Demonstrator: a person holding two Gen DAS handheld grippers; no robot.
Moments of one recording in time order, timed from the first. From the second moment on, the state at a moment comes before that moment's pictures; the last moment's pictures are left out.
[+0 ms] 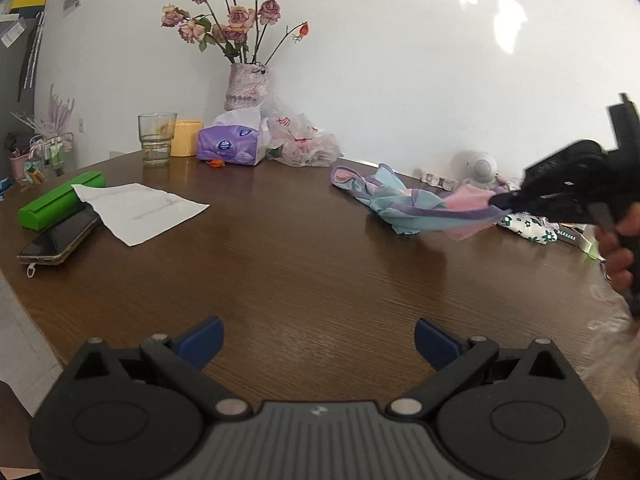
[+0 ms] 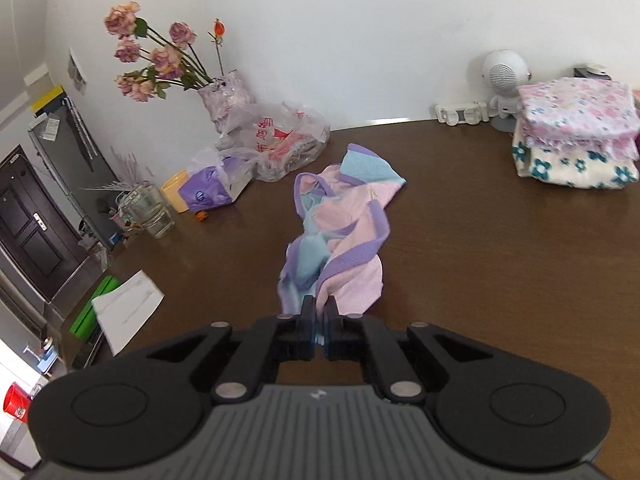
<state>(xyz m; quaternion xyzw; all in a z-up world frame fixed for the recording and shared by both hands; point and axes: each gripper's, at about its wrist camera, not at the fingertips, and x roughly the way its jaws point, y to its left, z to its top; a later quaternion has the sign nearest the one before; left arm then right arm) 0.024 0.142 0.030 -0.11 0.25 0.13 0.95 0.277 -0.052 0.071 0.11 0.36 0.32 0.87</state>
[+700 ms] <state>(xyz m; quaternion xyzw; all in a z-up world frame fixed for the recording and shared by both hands) 0.051 0.028 0.036 0.01 0.30 0.02 0.95 0.091 -0.198 0.050 0.01 0.30 0.21 0.93</state>
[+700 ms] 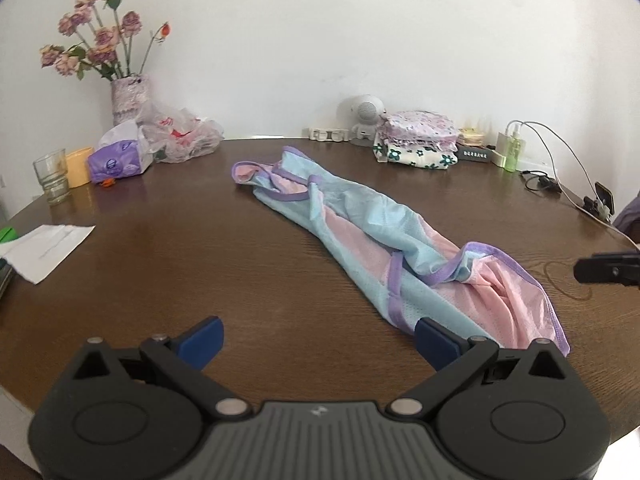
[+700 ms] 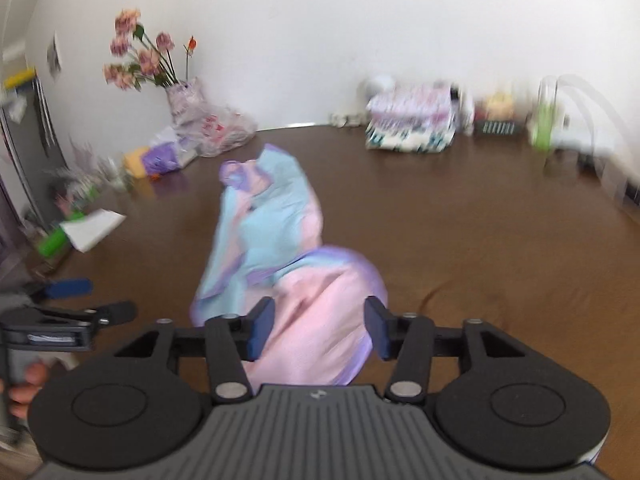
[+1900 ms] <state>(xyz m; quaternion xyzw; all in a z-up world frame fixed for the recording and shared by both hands) 0.061 0.048 0.022 0.02 0.32 0.03 0.95 0.148 -0.106 0.022 -0.05 0.36 0.32 0.87</state>
